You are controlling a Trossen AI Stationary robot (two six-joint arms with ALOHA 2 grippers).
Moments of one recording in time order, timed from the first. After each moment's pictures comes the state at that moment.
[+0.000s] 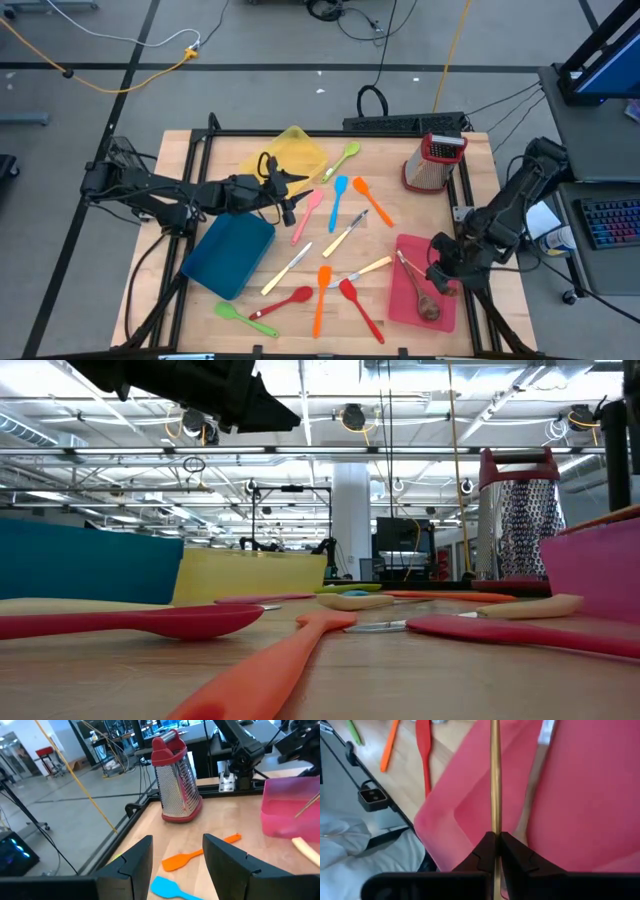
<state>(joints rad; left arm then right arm) -0.01 1.29 0.71 0.42 -0.36 0.20 0.94 0.89 0.61 -0.72 0.21 1.92</state>
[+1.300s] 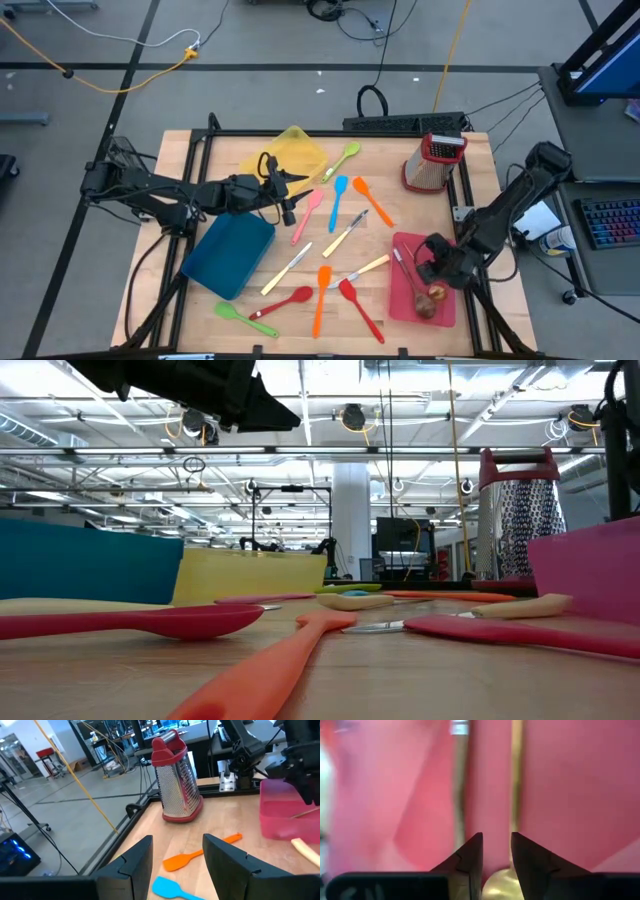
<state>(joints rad) -0.01 1.29 0.71 0.42 -0.36 0.20 0.86 0.98 0.45 -0.60 0.15 1.93</state>
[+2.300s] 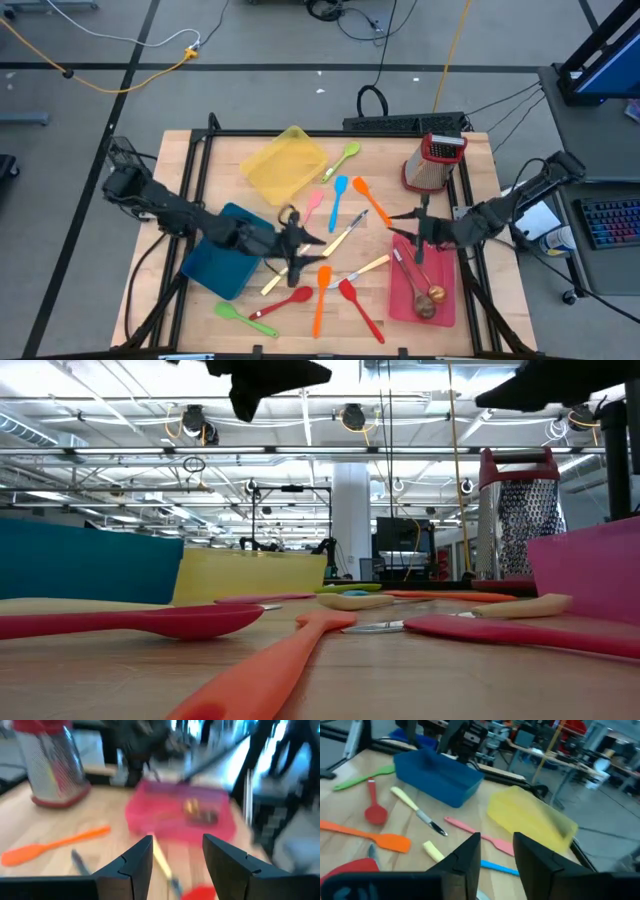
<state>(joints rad) -0.36 1.53 0.90 0.36 -0.32 -0.21 0.52 0.75 0.45 0.02 0.67 -0.12</state>
